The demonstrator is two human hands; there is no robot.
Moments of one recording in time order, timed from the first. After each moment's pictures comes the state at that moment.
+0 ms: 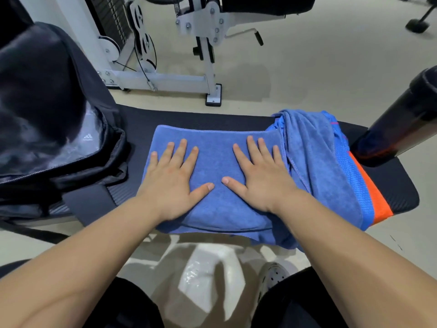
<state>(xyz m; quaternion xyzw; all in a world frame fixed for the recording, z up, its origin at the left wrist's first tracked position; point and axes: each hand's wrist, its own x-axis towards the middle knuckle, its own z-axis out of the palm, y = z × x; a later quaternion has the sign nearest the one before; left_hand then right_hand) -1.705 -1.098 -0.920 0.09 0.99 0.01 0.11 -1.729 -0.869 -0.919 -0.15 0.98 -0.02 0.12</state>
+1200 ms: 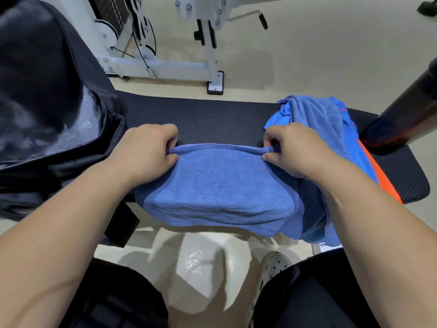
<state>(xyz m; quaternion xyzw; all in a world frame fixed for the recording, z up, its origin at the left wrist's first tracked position) -1.727 -1.137 -0.880 0.09 0.99 0.11 0.01 -1.753 -0.832 -0.876 -0.16 0.98 -0.11 0.04</state>
